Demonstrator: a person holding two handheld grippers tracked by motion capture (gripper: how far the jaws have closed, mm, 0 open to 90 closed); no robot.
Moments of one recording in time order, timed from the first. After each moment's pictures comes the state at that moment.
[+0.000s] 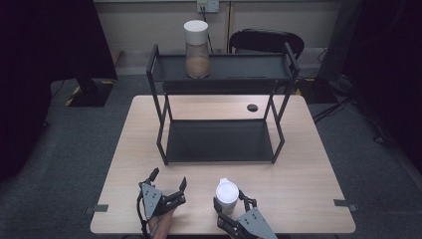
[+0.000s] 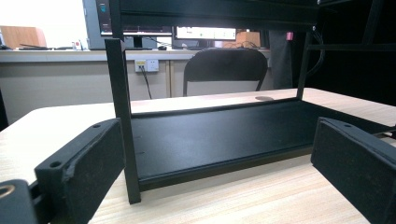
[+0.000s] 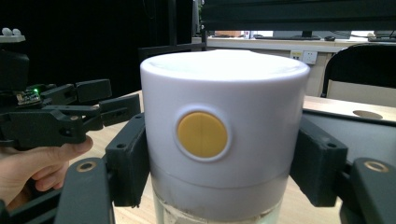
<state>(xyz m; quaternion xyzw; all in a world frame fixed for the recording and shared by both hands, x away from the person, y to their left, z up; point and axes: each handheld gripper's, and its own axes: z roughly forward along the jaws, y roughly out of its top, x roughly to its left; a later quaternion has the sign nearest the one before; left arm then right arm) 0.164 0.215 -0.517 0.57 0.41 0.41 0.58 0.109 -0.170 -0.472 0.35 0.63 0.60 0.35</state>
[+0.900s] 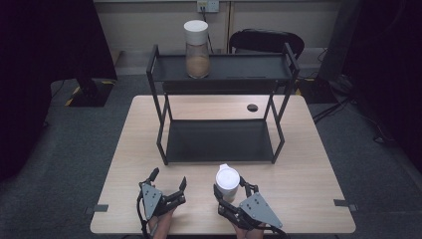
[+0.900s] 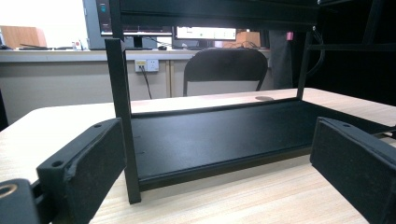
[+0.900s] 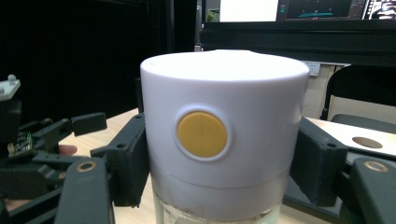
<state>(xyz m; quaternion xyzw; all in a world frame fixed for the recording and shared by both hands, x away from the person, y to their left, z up) 0.164 0.215 -0.517 0.57 0.41 0.41 0.58 0.131 -0.175 -0.435 0.34 0.63 0.60 0.35</state>
